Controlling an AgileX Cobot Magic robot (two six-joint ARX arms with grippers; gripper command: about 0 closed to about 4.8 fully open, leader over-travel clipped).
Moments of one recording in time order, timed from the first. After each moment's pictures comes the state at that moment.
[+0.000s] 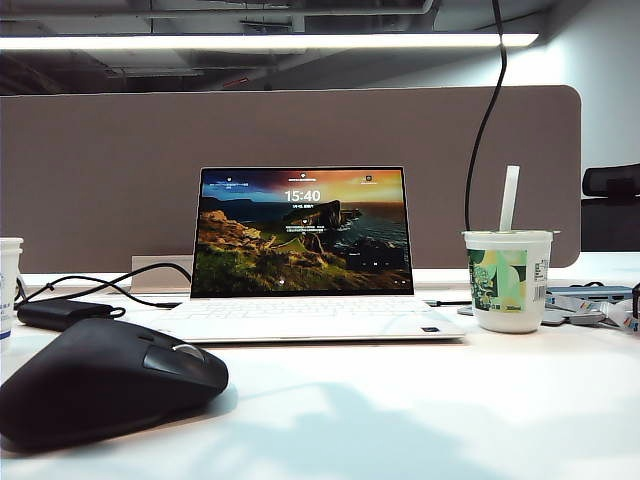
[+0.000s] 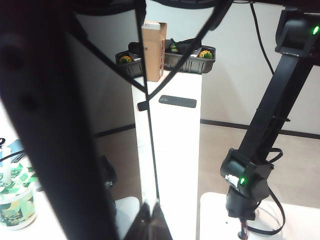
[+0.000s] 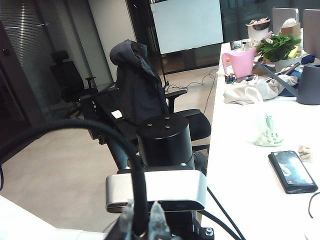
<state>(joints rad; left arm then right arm) -0.80 0.78 0.63 0.17 0.62 -0.06 0.67 1.23 1.29 0.01 -1.14 0.27</state>
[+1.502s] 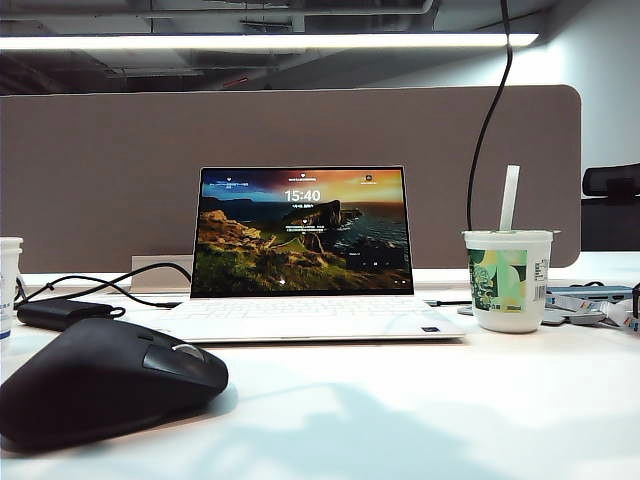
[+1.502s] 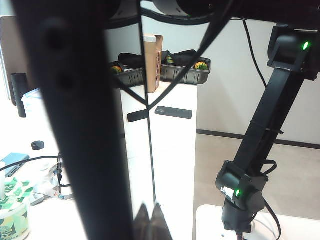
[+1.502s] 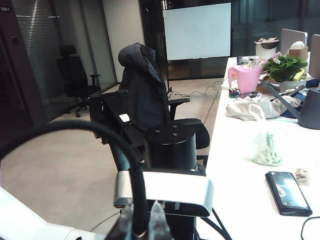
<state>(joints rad) -0.81 0.78 0.62 0.25 0.63 -0.10 0.67 1.22 1.29 0.02 -1.20 0.18</state>
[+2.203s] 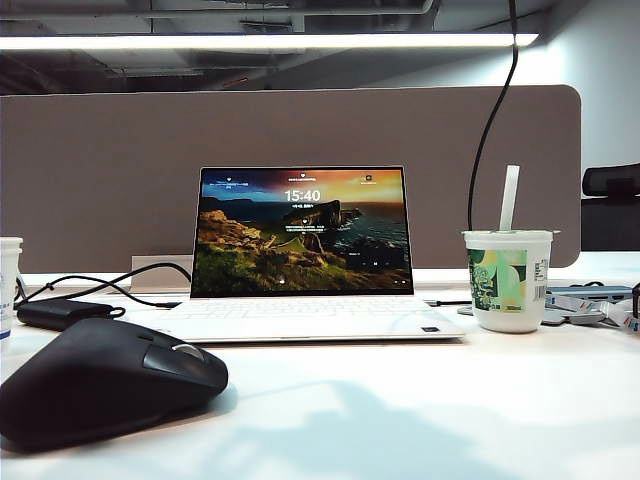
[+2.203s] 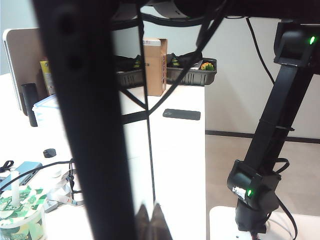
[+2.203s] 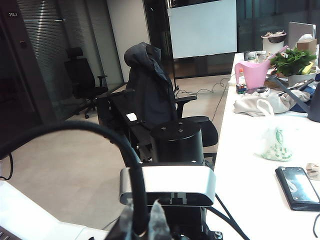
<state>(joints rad) -0.80 0.78 0.61 0.27 0.61 -0.05 0.65 1.22 1.29 0.01 -1.24 0.21</state>
